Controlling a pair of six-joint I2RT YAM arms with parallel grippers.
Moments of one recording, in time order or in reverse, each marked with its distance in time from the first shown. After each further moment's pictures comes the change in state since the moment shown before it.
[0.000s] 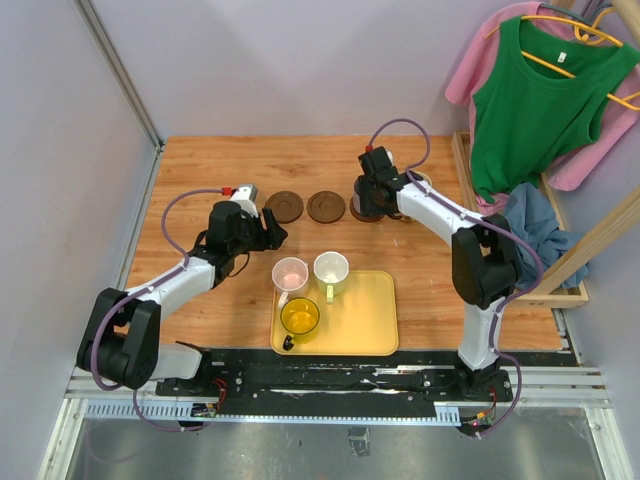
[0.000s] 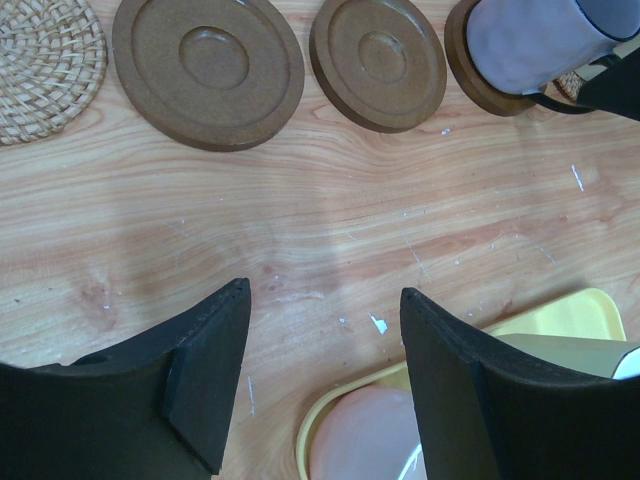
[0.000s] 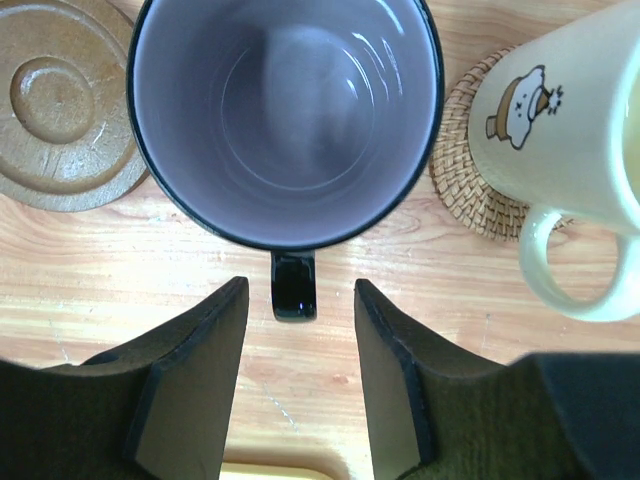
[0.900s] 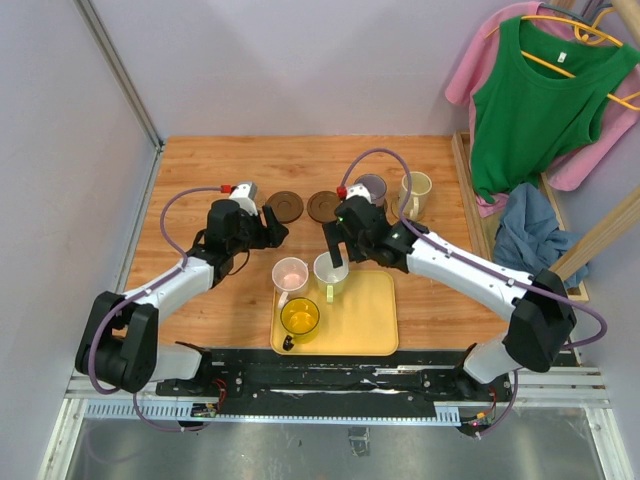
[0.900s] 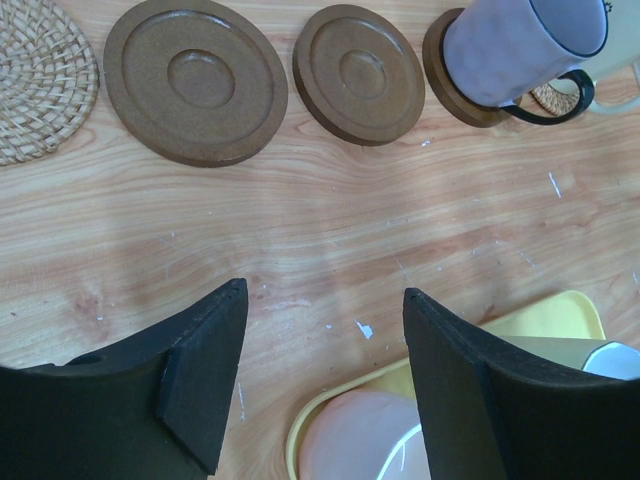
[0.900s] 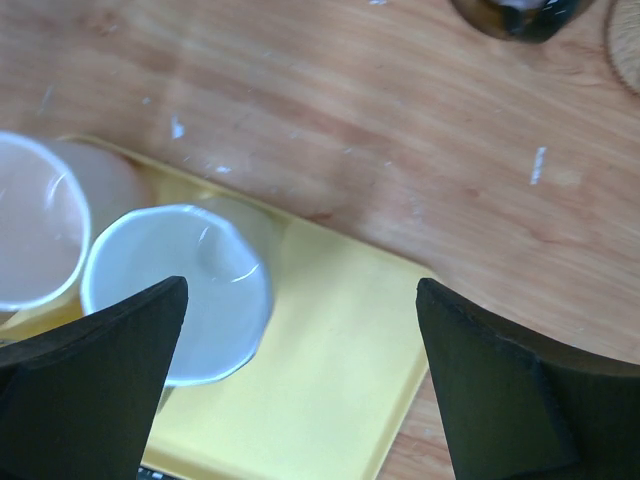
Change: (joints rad) left arm 0.000 -0.018 0.010 -0.001 0.017 -0.003; right arm 0.369 -0.457 -0.327 -0.050 0.093 0.068
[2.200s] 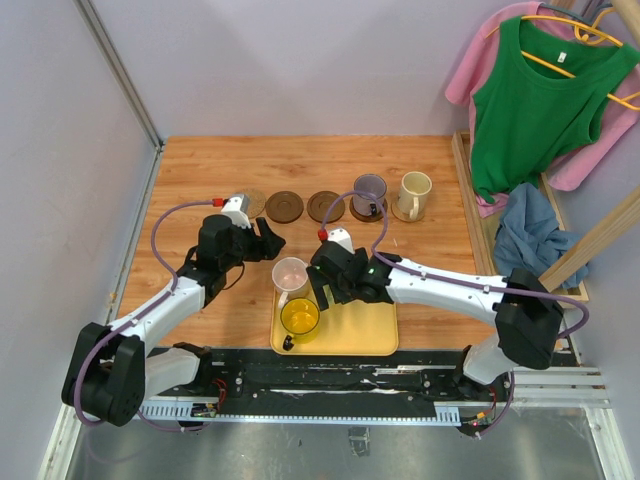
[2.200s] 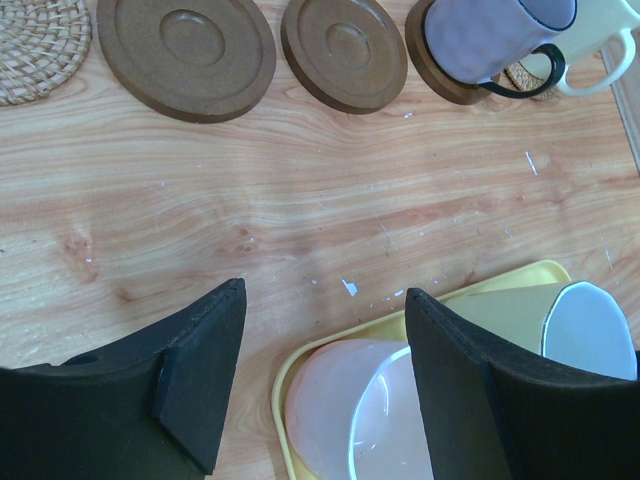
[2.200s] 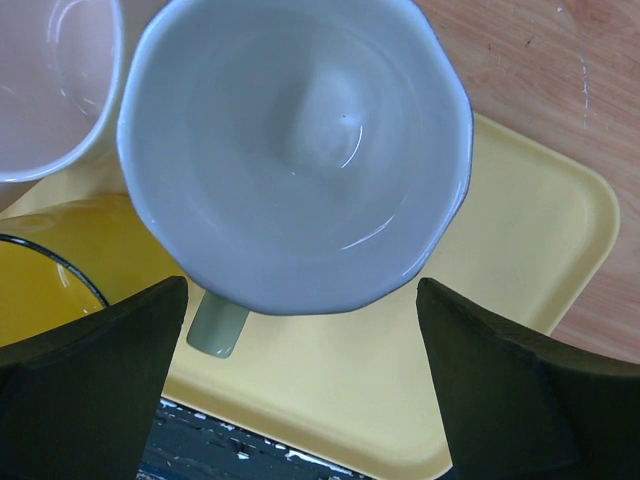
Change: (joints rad) left arm -0.008 -0.174 -0.124 -0.015 0.002 -0.042; right arm 0.223 0.042 -0.135 0.006 -0.018 0.203
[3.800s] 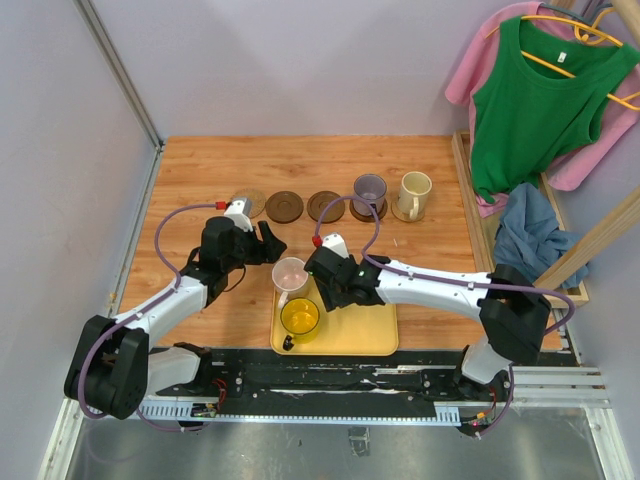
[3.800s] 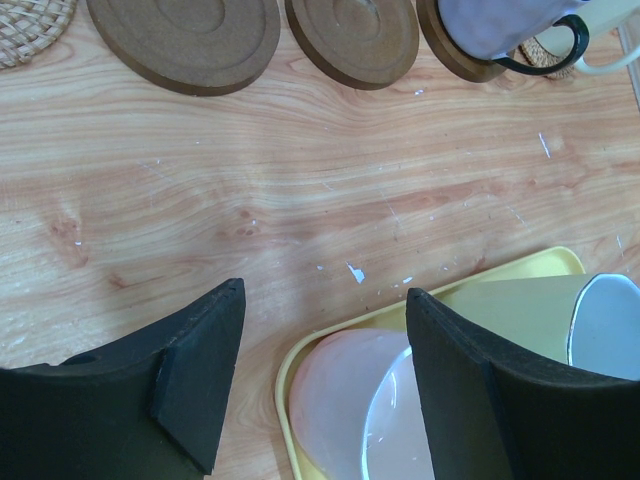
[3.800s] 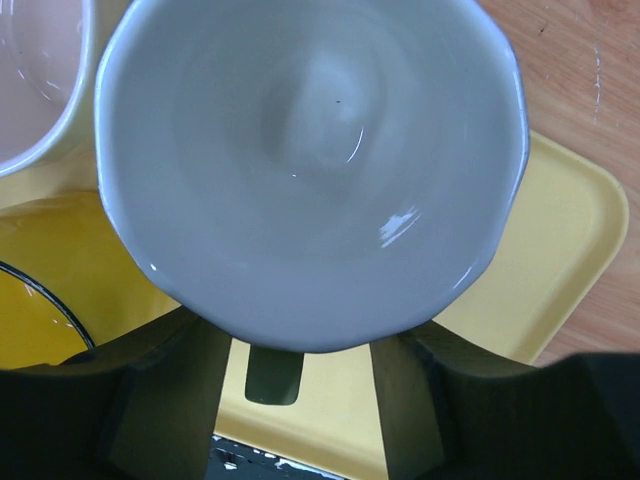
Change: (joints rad) left arm 0.000 0.037 -0.019 0.019 0.015 -0.003; right arm 0.022 0.066 0.013 -0.012 0.026 -0.009
